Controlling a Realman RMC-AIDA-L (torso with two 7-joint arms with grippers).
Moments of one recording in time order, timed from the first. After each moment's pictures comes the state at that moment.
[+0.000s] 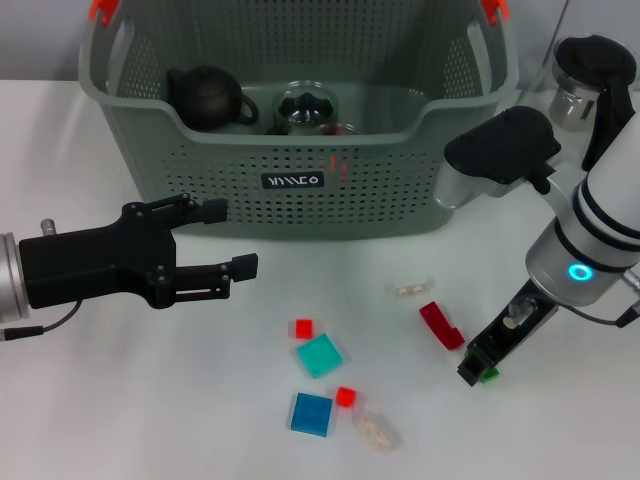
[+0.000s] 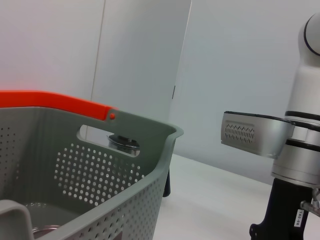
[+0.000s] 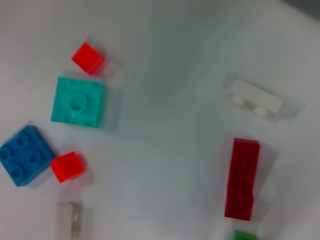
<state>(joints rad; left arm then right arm) -0.43 -2.16 0.48 0.85 2.06 1.76 -1.33 0.80 2.10 -1.57 -1.00 -2.60 -1.53 2.82</state>
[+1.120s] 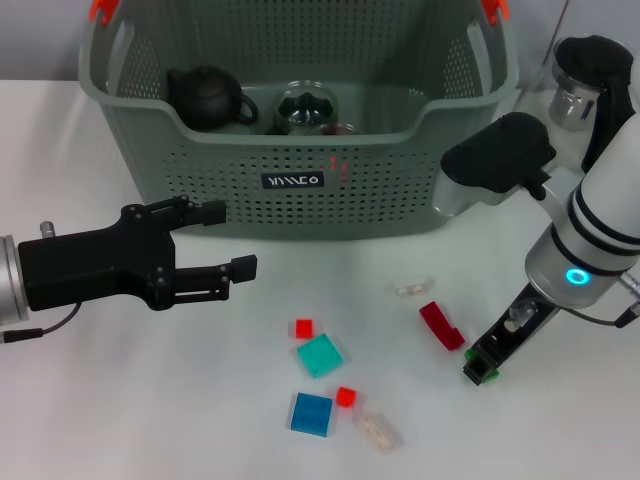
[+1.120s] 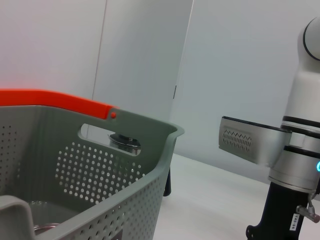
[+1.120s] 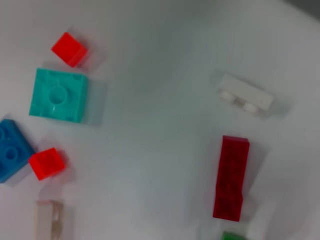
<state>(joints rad) -0.43 -2.16 0.48 0.85 2.06 1.76 -1.33 0.81 2.11 -1.59 -0.96 -2.63 -1.49 2.81</state>
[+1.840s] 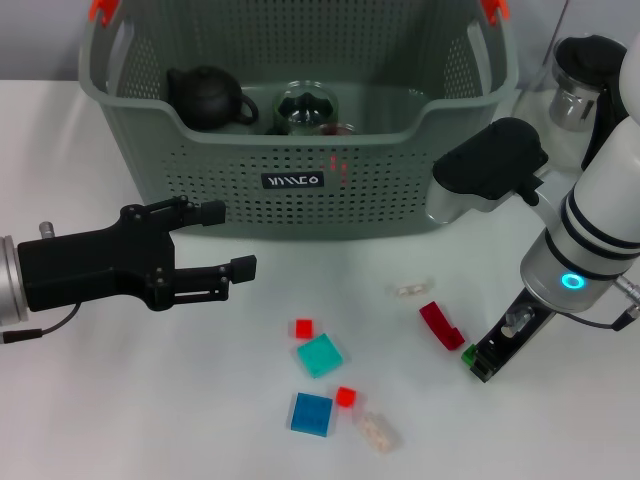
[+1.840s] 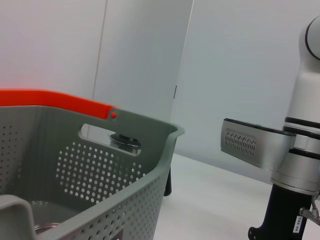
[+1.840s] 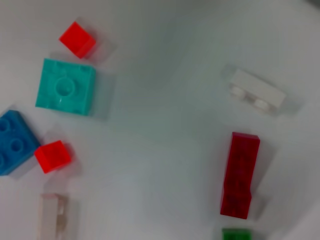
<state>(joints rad) -0.43 -2.16 0.48 0.85 2.06 1.76 -1.33 0.81 2.11 -1.62 -0.97 -2.62 -1.50 2.81</state>
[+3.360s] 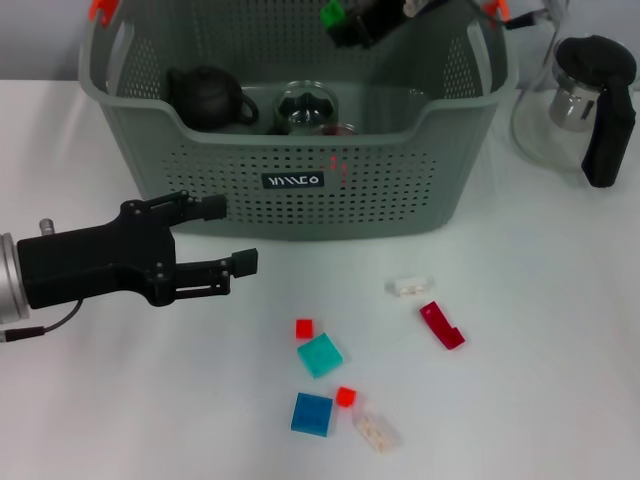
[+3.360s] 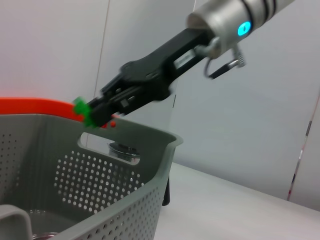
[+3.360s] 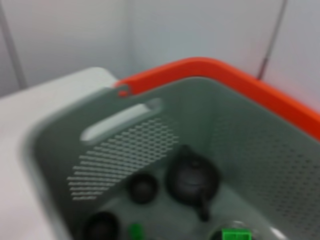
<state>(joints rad) -0.43 -2.16 0.46 0.84 2.05 1.77 -1.33 1.10 2.10 -1.16 -0.99 -2.54 -1.16 2.46</state>
